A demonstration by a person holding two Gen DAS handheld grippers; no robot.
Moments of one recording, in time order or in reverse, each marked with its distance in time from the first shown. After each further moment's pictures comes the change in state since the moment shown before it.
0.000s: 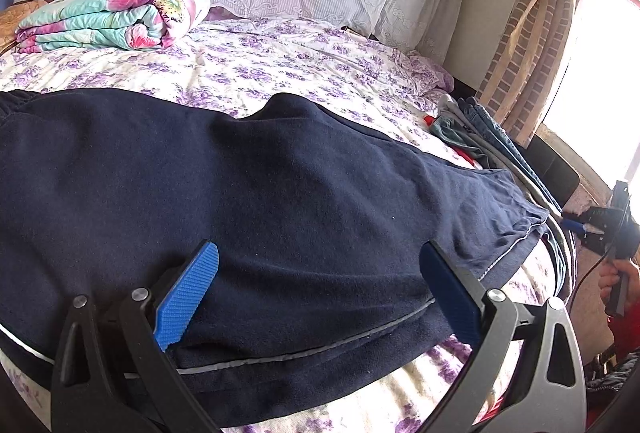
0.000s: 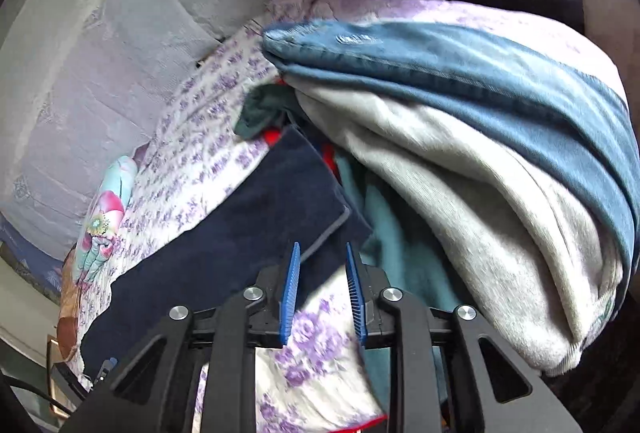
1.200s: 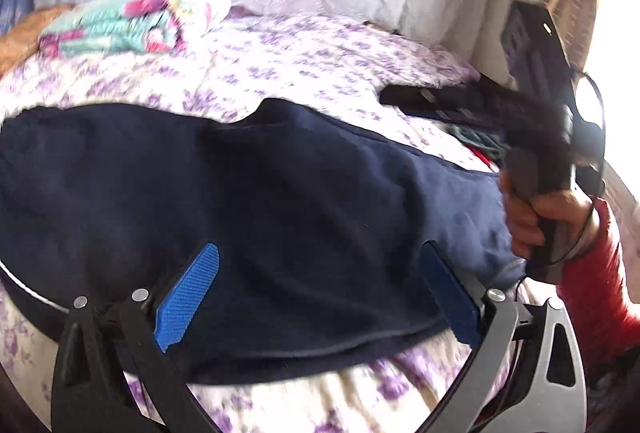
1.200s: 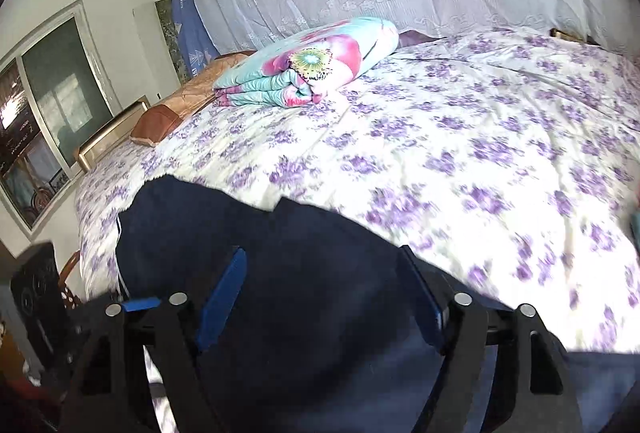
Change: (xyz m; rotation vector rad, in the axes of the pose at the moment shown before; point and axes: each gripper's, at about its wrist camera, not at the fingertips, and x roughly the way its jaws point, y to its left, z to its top) left arm 0.002 -0.036 0.004 -0.068 0.043 0.143; right arm 0.195 0.332 -0.050 -0.771 0.330 0.527
